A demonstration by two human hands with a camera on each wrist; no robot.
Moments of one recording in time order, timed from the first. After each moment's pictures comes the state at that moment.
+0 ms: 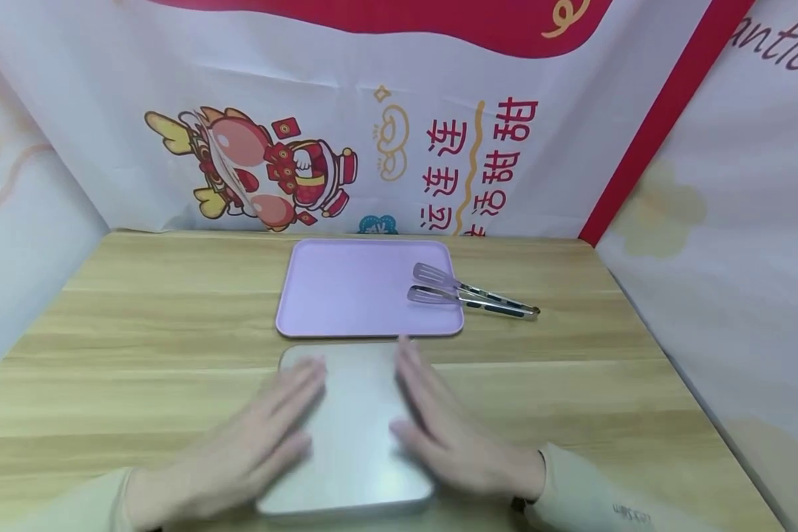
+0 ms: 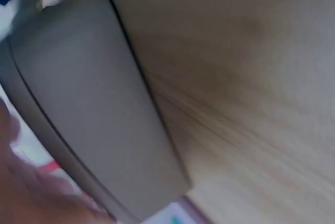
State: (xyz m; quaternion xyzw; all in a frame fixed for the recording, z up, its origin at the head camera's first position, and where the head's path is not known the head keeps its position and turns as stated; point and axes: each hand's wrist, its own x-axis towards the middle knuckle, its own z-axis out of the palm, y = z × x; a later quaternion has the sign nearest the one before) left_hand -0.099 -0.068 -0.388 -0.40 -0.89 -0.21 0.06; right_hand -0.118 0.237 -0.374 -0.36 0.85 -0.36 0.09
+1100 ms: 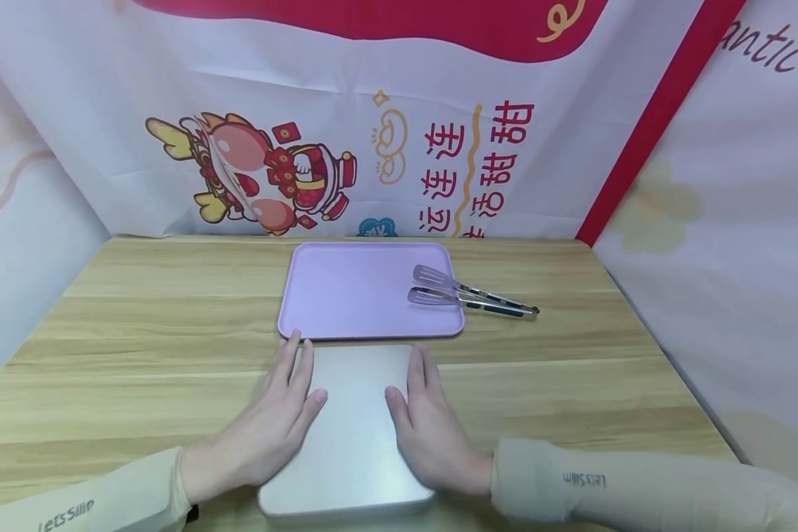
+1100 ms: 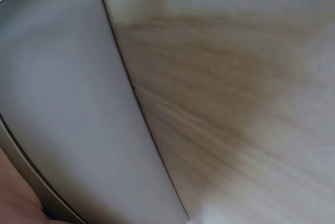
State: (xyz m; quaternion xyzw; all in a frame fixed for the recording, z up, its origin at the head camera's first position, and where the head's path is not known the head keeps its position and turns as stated) left_hand -0.120 -0.043 -0.395 -0.20 -0.95 -0.26 -0.01; right_hand -0.117 0.195 -0.391 -0.13 0.92 -0.37 0.06
